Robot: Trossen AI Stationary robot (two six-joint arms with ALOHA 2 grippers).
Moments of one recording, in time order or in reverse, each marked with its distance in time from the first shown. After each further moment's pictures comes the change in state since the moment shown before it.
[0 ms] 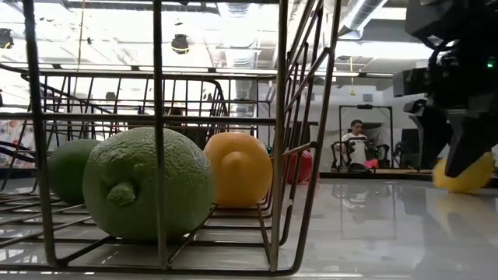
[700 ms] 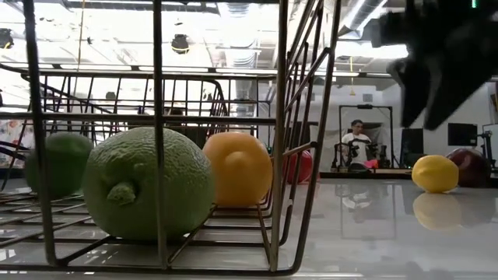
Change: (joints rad) left arm 0.000 0.000 0.000 0.014 -0.025 -0.011; right arm 0.076 0.139 0.329 -0.206 0.024 0.089
